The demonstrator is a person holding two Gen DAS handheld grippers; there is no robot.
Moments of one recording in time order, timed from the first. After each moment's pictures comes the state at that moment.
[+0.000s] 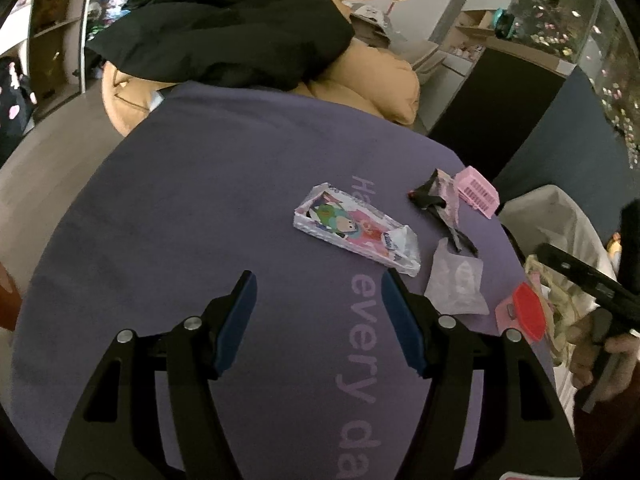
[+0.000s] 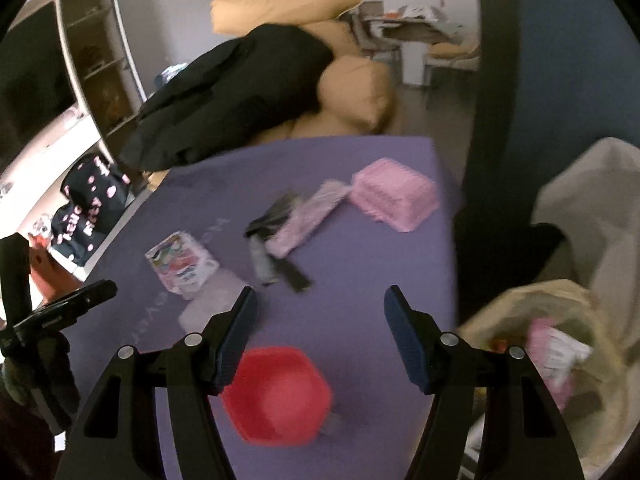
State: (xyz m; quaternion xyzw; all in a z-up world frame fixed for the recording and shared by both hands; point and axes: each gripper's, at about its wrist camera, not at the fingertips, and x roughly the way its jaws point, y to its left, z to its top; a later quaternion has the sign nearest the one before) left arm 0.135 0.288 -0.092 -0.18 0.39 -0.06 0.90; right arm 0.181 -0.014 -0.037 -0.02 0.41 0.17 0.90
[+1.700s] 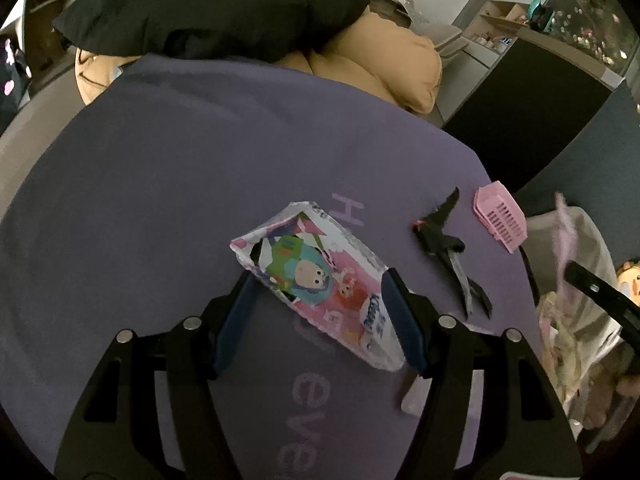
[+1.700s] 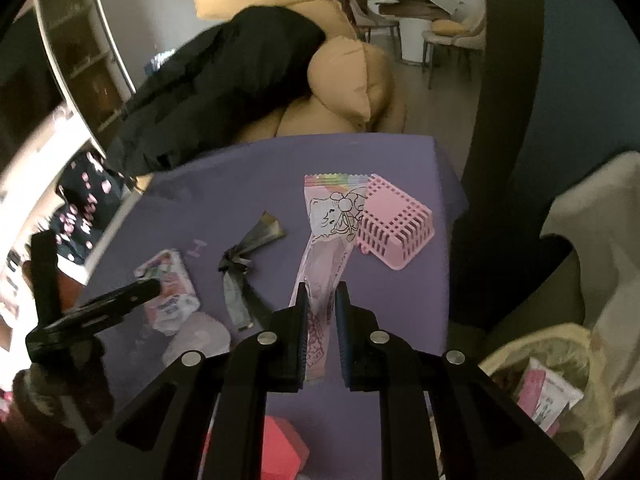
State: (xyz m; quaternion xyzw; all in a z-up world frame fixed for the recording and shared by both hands) left arm 0.232 0.250 -0.109 -0.20 0.44 -0.03 0.88; right arm 0.231 -0.037 -0.017 0.00 0.43 0.17 0.88
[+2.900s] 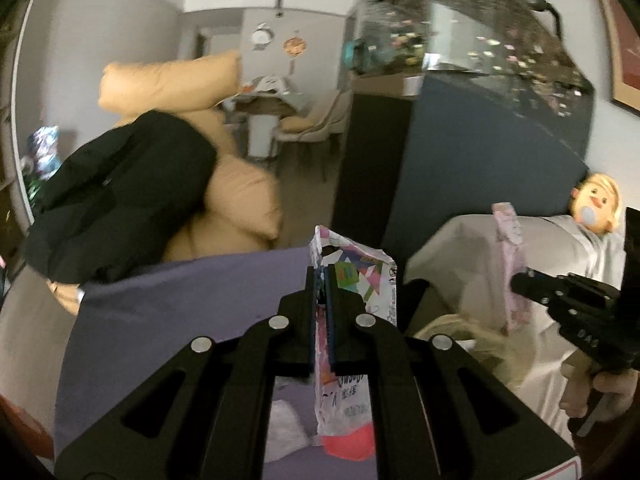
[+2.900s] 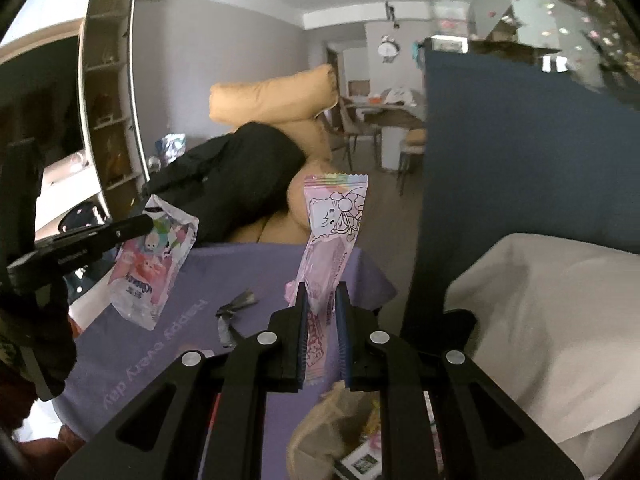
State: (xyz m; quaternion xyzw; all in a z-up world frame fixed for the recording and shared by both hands) left arm 0.154 0.090 0.098 -0.02 0.24 -0.15 0.96; right arm 0.103 -0.151 0.093 -0.01 0.24 0.14 0.96
